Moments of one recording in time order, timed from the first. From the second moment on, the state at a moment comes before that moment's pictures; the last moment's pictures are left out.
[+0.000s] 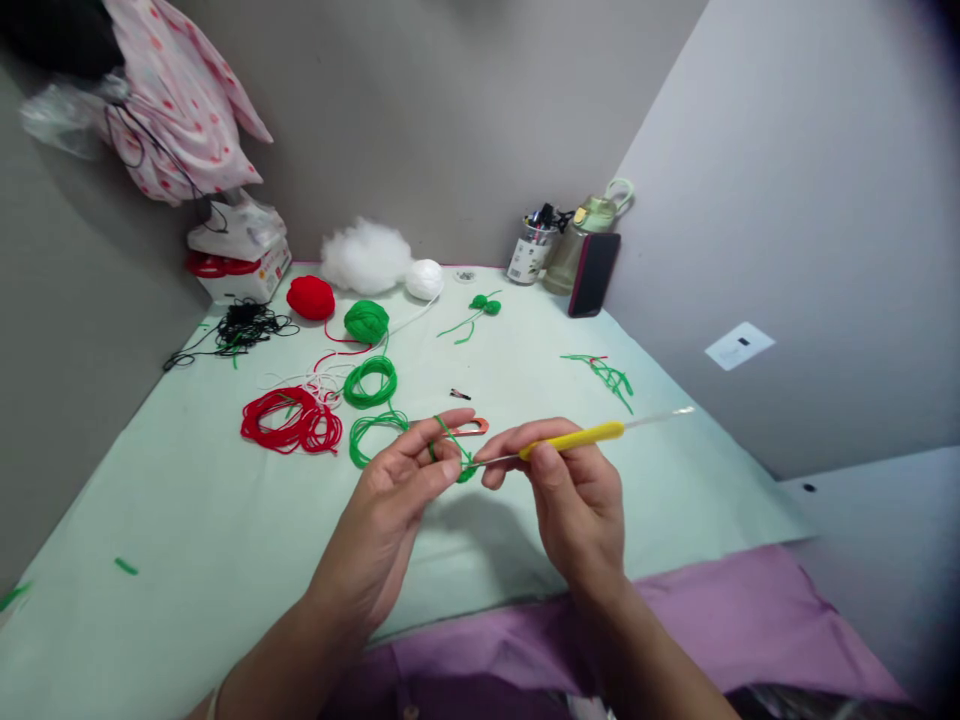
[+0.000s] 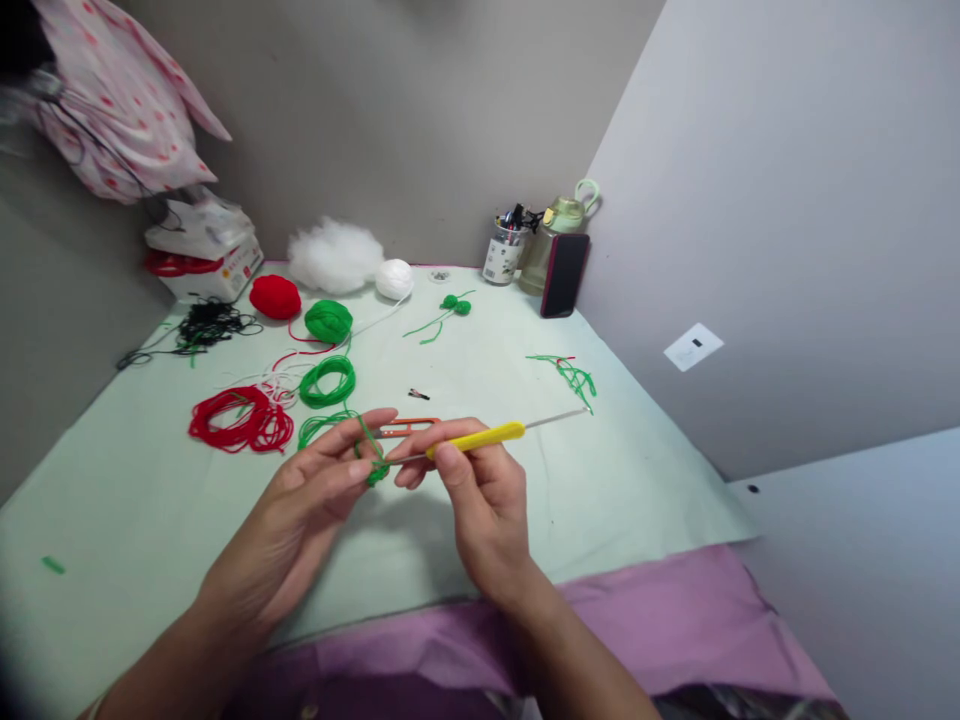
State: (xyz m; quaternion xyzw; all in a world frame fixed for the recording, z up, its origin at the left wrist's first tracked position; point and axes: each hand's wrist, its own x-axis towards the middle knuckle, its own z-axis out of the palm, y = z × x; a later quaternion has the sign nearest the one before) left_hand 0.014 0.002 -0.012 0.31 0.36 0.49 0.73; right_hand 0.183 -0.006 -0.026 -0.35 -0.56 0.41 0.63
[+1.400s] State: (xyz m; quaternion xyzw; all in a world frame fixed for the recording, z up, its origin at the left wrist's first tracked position) left_hand 0.015 0.001 -0.013 0.32 0.38 0.49 0.72; right_hand 0.184 -0.007 -0.029 -0.36 -0.58 0.37 0.63
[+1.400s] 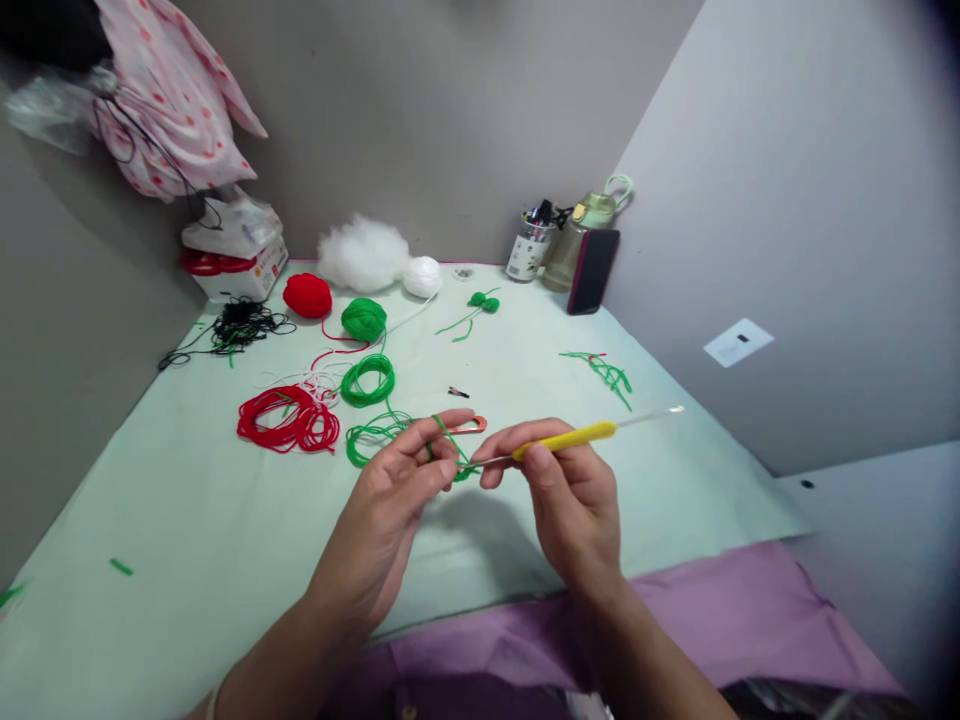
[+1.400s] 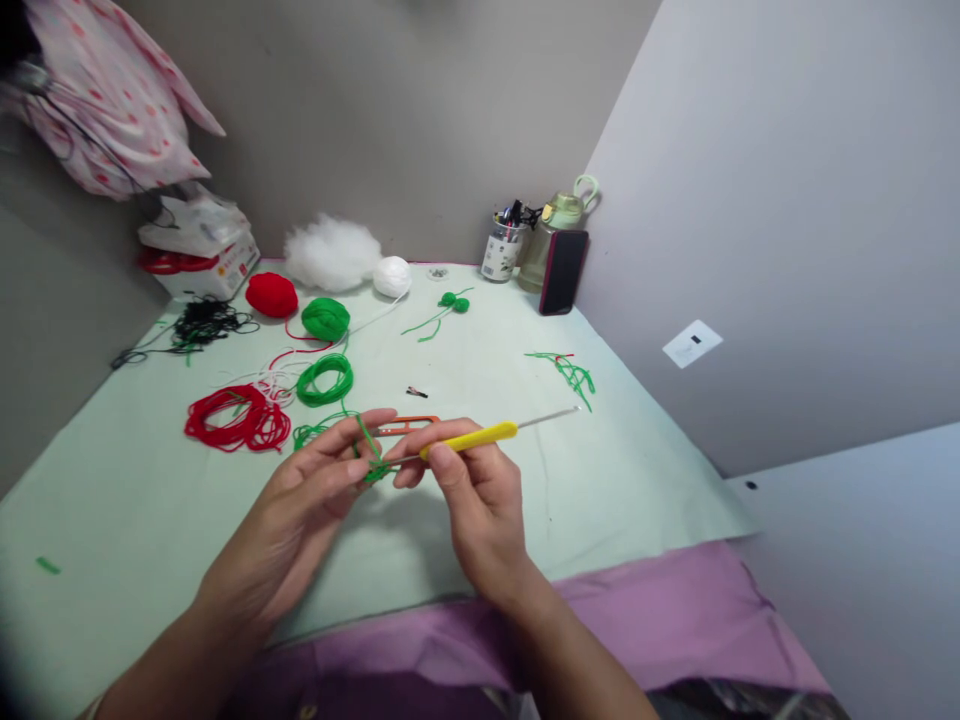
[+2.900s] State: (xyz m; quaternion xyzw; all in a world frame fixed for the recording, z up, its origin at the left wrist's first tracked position) left_hand 0.022 -0.001 -0.014 0.29 0.38 0.52 0.71; right_hand 0.186 -0.009 -0.030 -0.37 -0.64 0.28 0.62
